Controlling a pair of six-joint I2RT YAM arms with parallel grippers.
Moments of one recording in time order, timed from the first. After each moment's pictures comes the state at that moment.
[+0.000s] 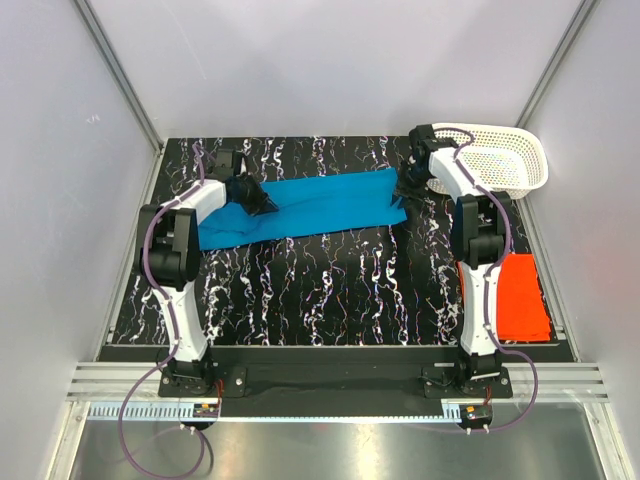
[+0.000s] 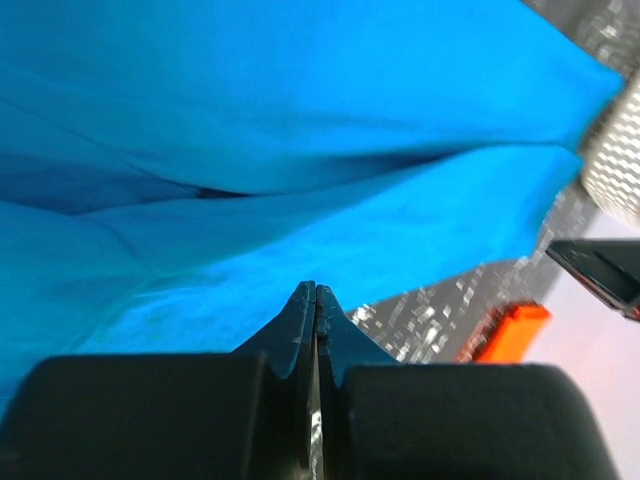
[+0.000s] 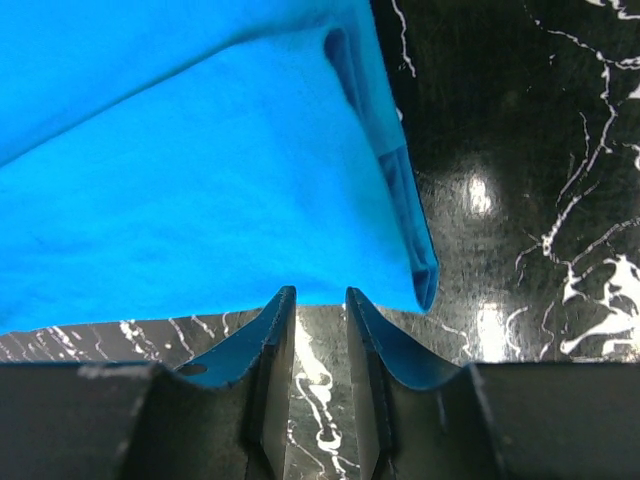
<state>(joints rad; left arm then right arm) -0.12 2.02 1.44 -0.38 0.42 -0.79 0.16 2.31 2.03 -0.94 -0.18 0.46</state>
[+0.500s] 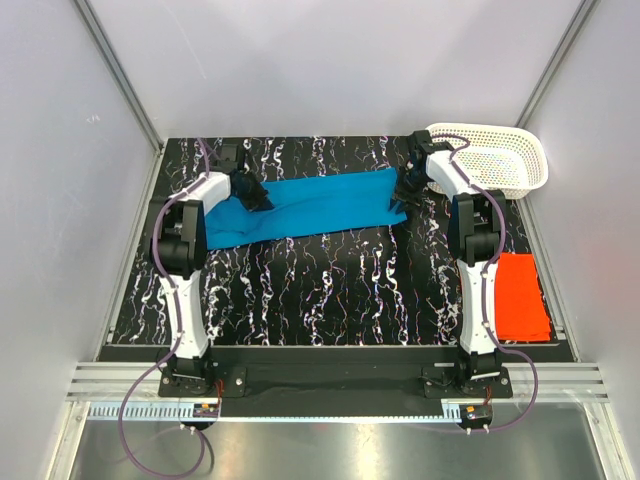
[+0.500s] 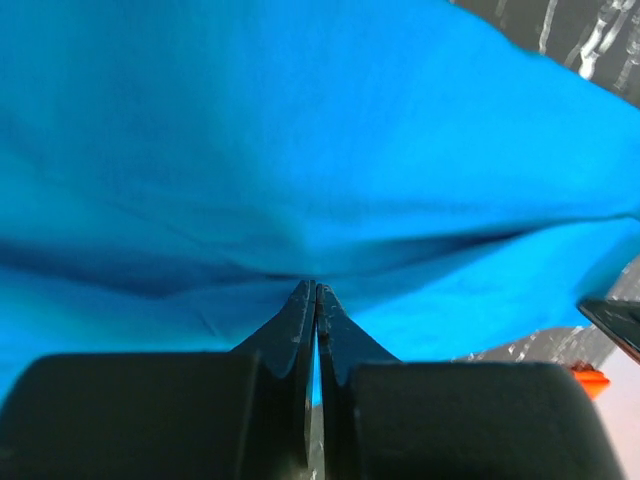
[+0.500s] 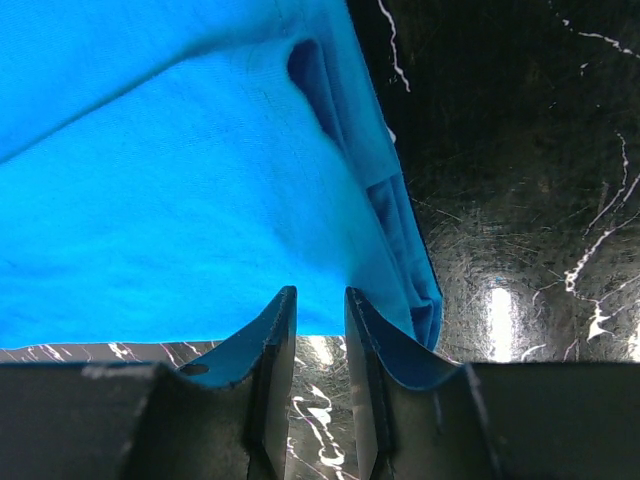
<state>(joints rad) -0.12 2.13 1.57 -0.46 0.29 -0.74 0.16 2.38 2.04 -0.94 -0.20 0.48</state>
